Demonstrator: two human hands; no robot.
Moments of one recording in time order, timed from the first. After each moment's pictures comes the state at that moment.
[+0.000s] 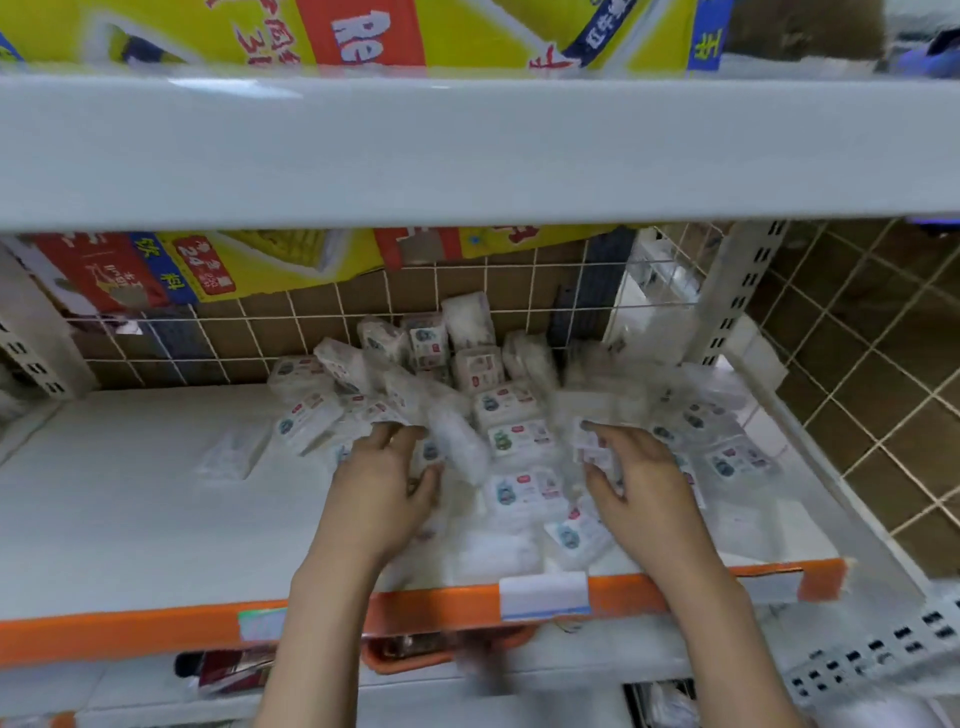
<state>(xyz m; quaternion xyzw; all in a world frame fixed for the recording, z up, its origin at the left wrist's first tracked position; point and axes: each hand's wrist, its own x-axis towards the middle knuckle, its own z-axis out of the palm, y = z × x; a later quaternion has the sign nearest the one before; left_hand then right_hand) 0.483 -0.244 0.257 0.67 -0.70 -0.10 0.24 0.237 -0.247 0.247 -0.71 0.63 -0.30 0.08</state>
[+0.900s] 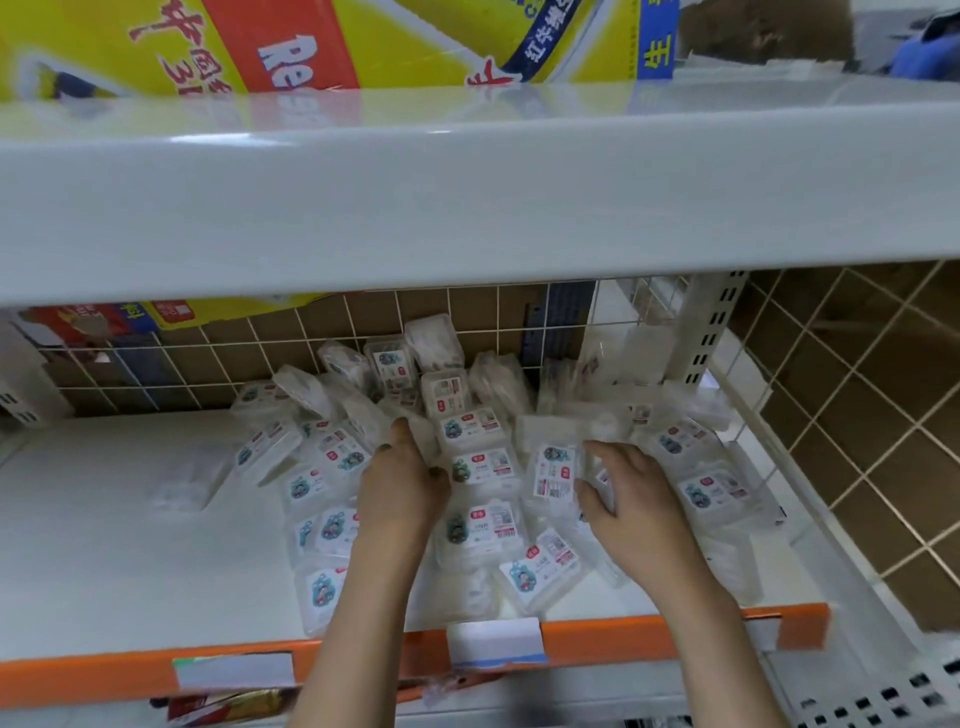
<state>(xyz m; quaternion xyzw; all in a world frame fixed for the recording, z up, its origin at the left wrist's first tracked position) 0.409 -0.296 0.254 0.78 -0.57 -0.14 0.20 0.194 -0.279 0.232 -0.72 0.62 -0.31 0.10</state>
